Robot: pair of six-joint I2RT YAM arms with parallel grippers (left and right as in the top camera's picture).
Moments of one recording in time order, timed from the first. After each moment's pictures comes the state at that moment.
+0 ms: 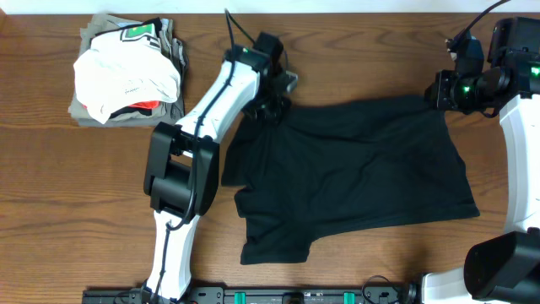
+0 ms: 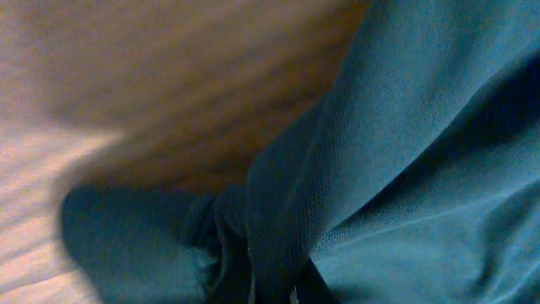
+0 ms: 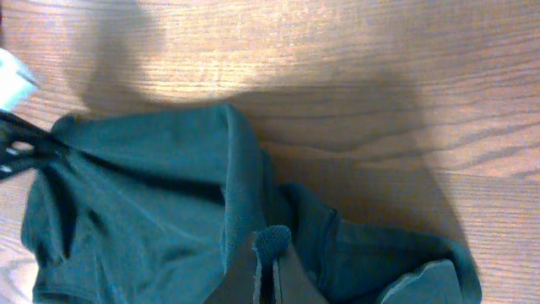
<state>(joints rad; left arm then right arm) -0.40 2.25 1.93 -1.13 0.26 0.11 -0.17 1.65 1.61 -1.09 -0.34 -0.07</state>
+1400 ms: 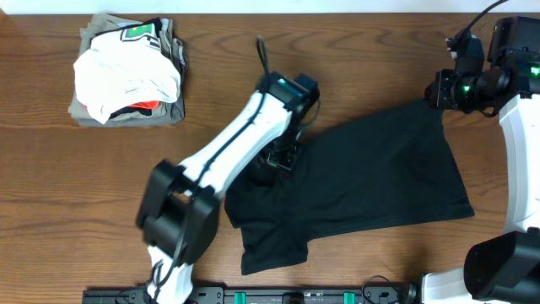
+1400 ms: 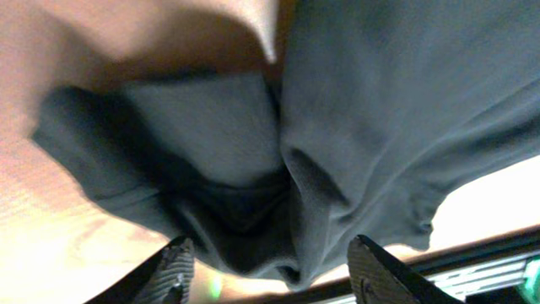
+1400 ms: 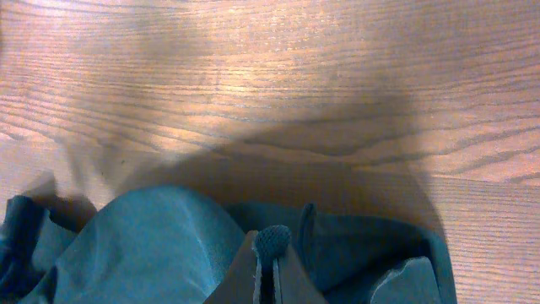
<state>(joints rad) -0.63 1.99 1.74 -1.45 0.06 -0.17 -0.17 1.65 1.61 -1.08 -0.33 -0.07</state>
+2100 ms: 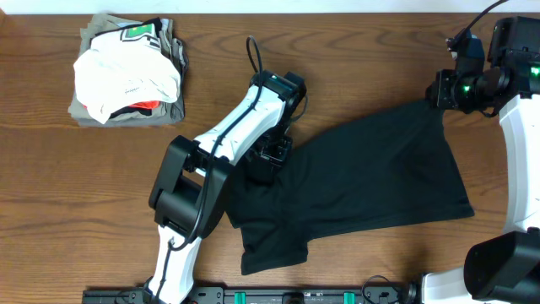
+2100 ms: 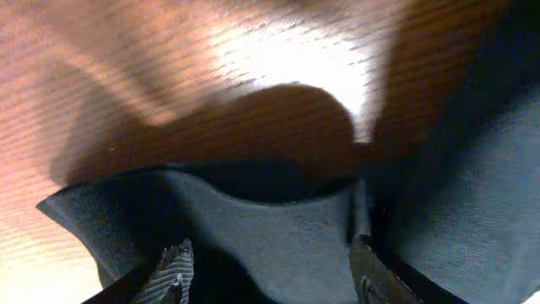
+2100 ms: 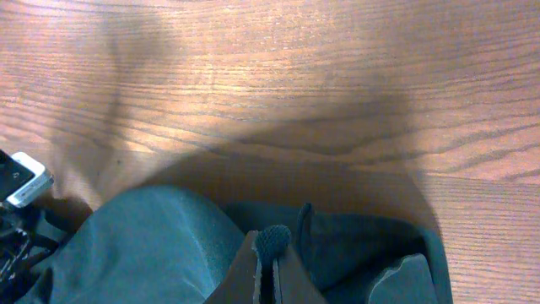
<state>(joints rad) -0.56 2.16 1.71 -1.36 0.02 -0.17 -0.17 1.65 1.61 -1.08 -0.32 -0.07</state>
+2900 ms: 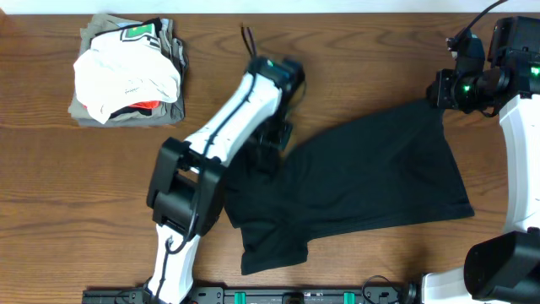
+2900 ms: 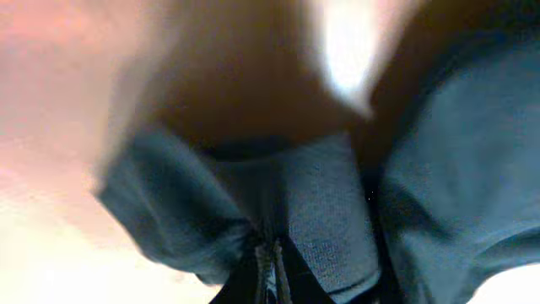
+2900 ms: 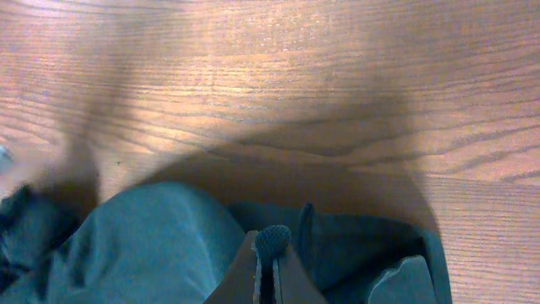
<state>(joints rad) -0.52 2.15 1.92 -1.43 0.01 -0.17 -0.17 1.65 1.61 -1.07 -0.32 -0.07</state>
